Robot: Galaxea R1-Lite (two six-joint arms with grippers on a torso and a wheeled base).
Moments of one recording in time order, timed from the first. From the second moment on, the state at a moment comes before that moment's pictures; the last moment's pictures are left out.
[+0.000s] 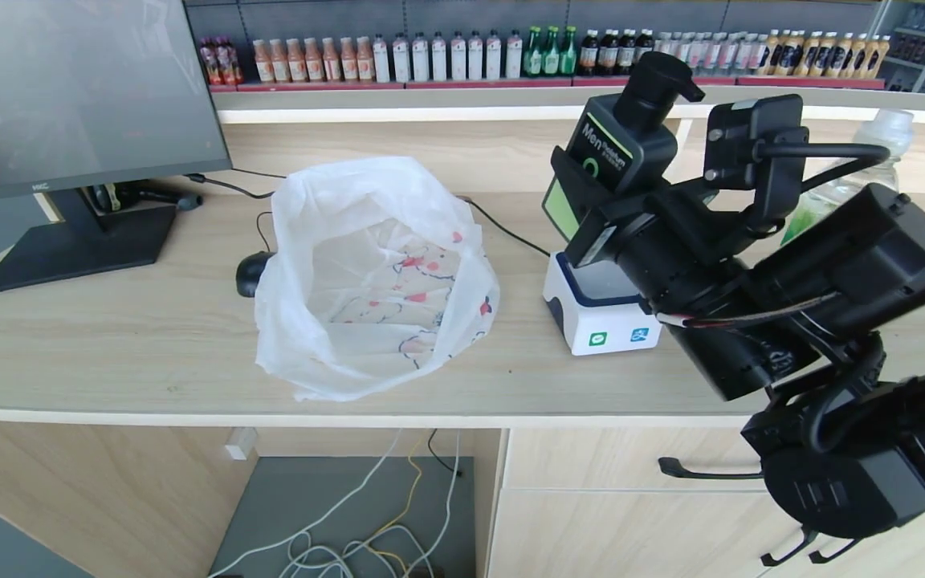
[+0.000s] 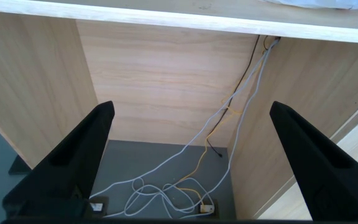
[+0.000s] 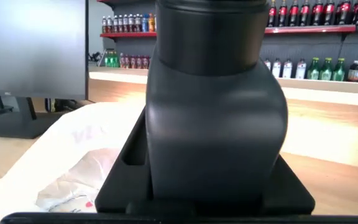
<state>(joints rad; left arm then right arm) 0.00 0.00 0.00 0.00 0.00 0.00 0.68 1.84 -0.89 -1.50 -0.16 -0.19</state>
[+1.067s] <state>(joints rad) 0.00 0.00 0.00 0.00 0.00 0.00 0.70 1.92 -0.94 -1.52 -0.15 -0.14</state>
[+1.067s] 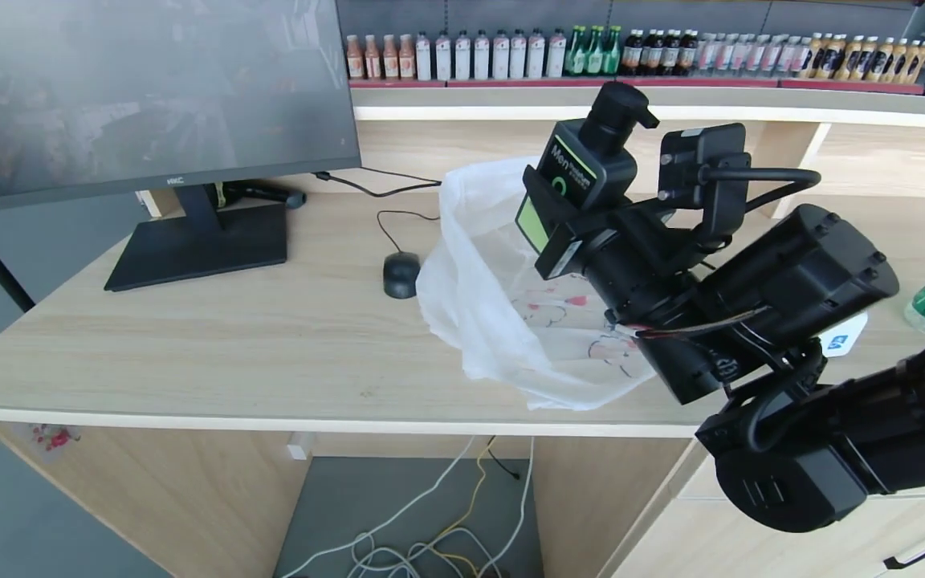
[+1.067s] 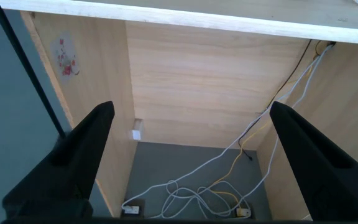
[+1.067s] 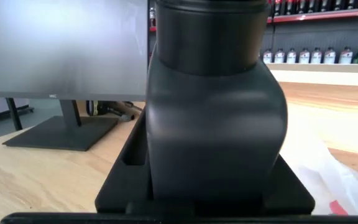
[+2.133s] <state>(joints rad) 0.00 0.00 0.00 0.00 0.00 0.00 0.63 1.88 -1.21 -0.88 -0.17 -0.14</state>
